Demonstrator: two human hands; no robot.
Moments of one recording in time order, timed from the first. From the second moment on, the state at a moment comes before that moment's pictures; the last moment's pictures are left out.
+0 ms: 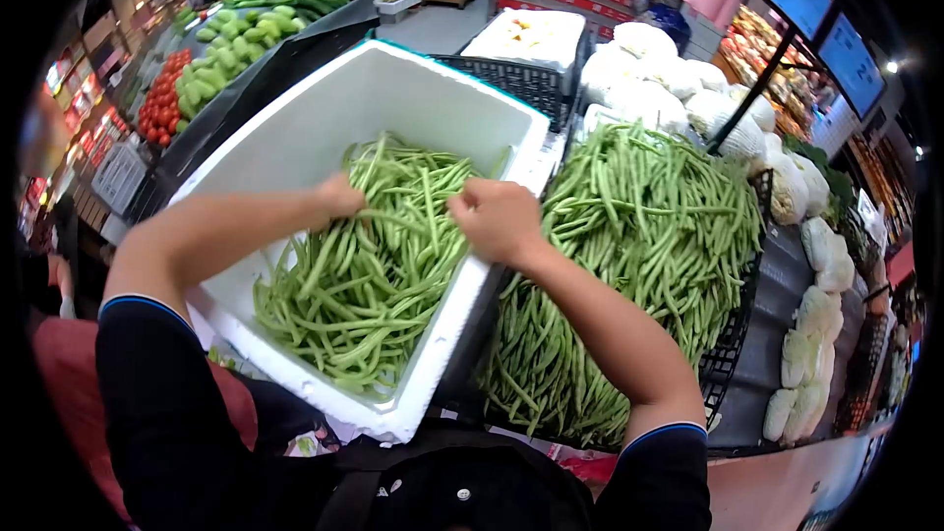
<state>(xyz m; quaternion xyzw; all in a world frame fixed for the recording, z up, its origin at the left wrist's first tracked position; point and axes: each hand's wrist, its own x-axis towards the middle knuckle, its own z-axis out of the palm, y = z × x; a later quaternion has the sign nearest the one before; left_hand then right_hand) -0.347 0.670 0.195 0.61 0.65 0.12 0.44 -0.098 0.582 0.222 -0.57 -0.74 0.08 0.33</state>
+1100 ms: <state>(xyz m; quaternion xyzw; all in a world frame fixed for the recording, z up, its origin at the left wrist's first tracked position) -0.367 0.617 0.312 0.69 0.52 0.09 0.49 -0.044 0.669 0.426 -0.28 -0.44 0.51 0.69</state>
